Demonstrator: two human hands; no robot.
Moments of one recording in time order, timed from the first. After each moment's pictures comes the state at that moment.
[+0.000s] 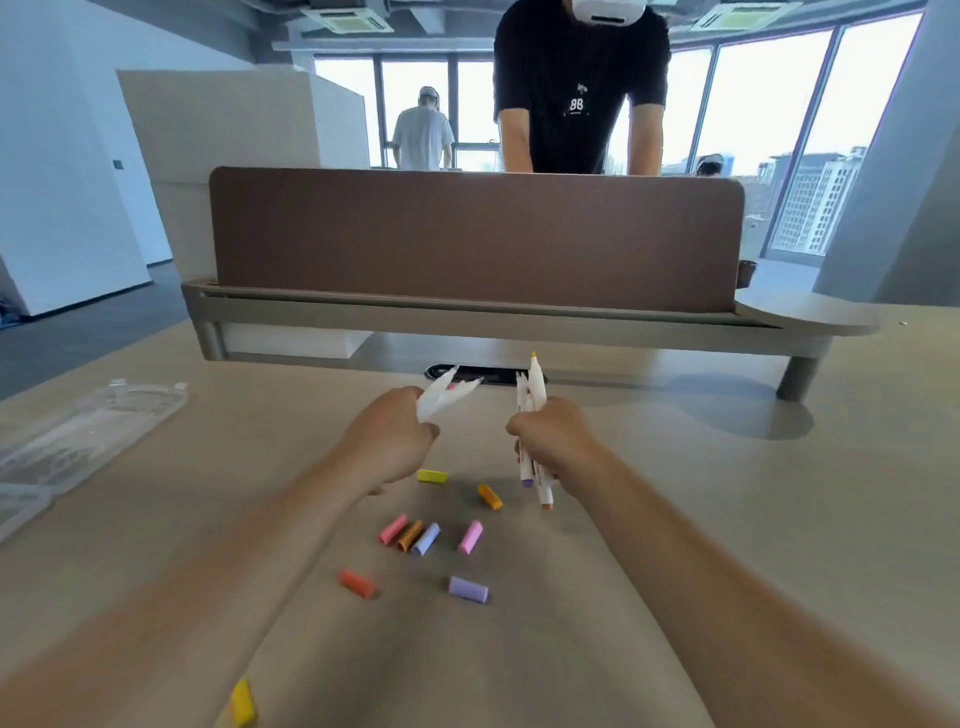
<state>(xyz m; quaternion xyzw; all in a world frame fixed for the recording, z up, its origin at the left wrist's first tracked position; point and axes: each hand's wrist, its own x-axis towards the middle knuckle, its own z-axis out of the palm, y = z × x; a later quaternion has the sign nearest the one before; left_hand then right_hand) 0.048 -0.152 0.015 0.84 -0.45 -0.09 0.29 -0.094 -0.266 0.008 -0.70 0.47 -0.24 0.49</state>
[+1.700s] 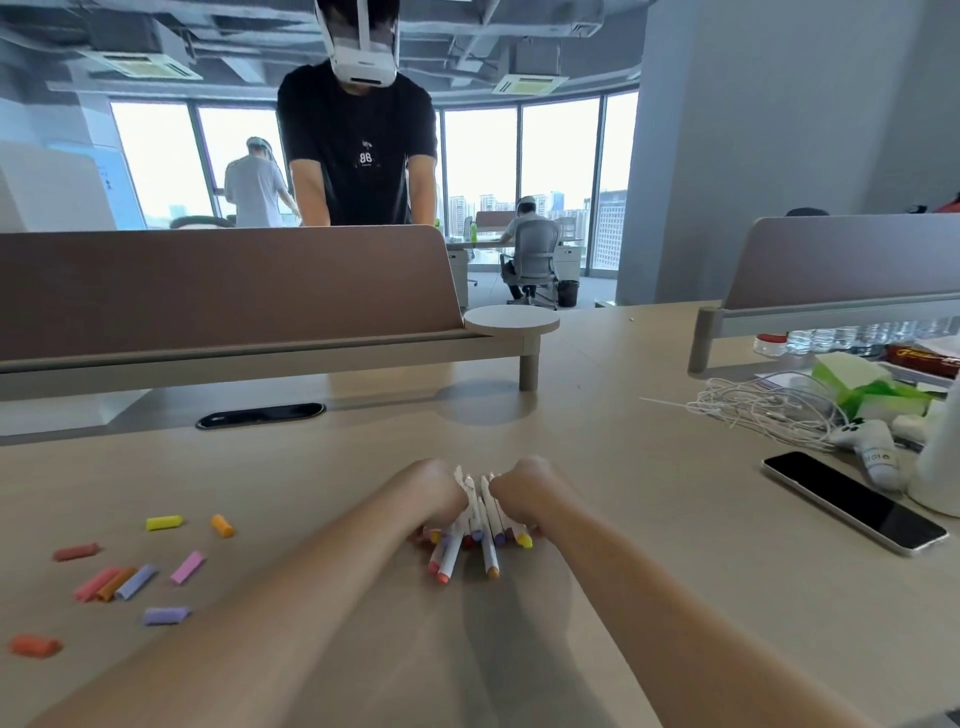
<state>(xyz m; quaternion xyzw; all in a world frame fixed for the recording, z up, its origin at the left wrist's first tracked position) -0.265 -0.249 0.018 0.82 -0.51 -0.25 0.08 -0.382 -0.289 0.007 -0.69 0.64 -0.14 0.31</state>
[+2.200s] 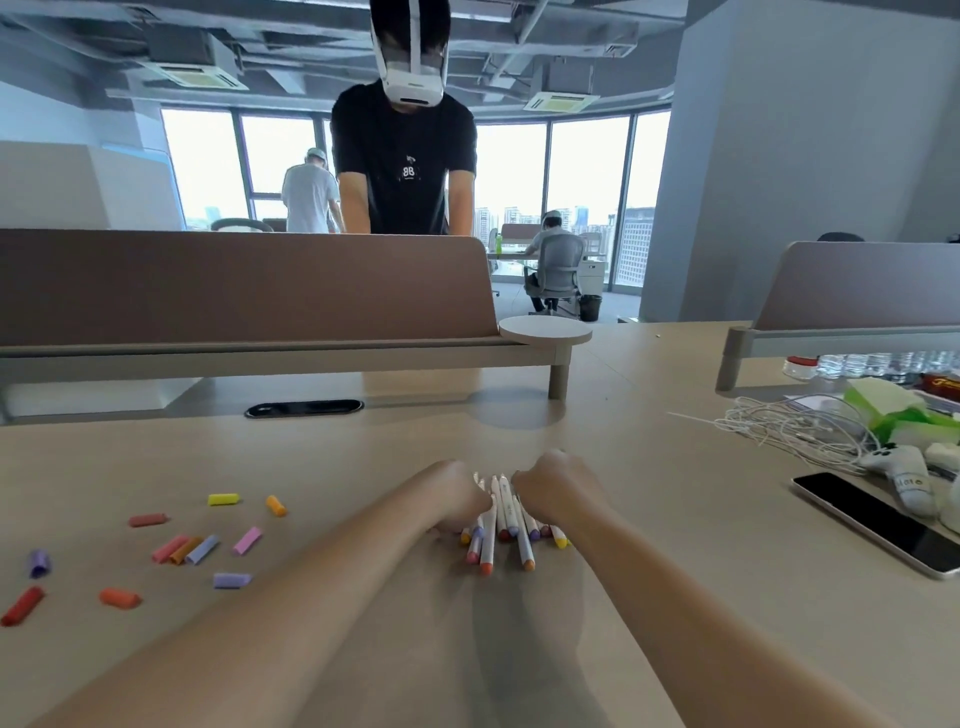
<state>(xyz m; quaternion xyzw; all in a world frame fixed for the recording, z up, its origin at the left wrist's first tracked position) -0.244 -0.223 0.021 0.79 -0.56 -0.24 0.11 -0.374 -0.268 0.013 -0.72 0.63 -0.18 0.20</state>
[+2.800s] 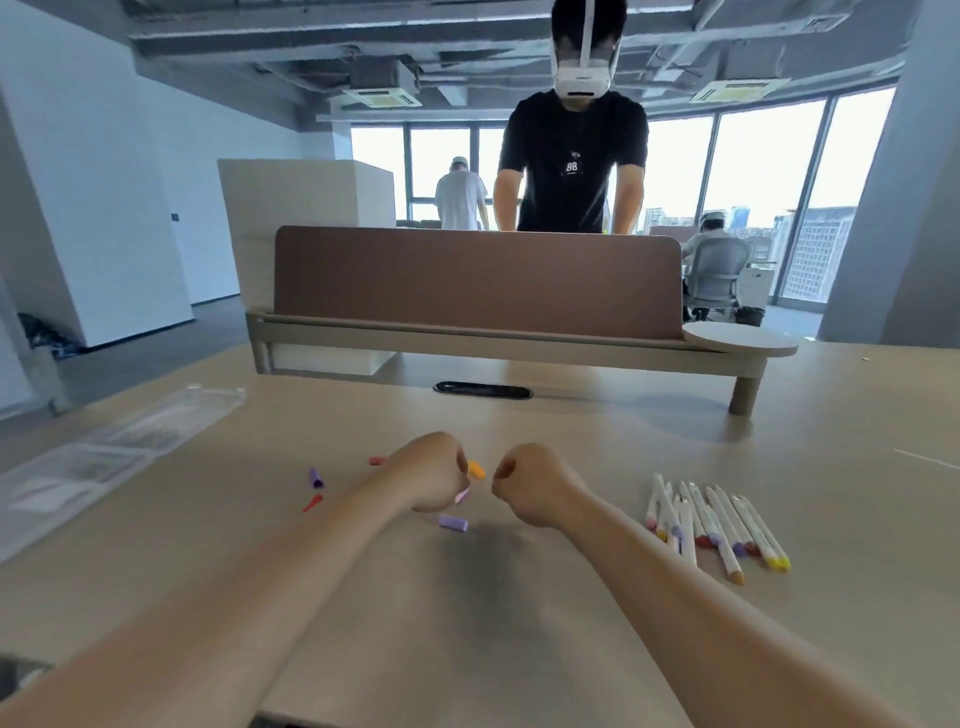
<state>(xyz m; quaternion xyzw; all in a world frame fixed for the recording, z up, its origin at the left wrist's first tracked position) -0.071 -0.079 0.032 0.85 -0.49 -0.13 0.15 -0.188 -0.173 0.006 -0.88 0.40 -0.11 0.23</state>
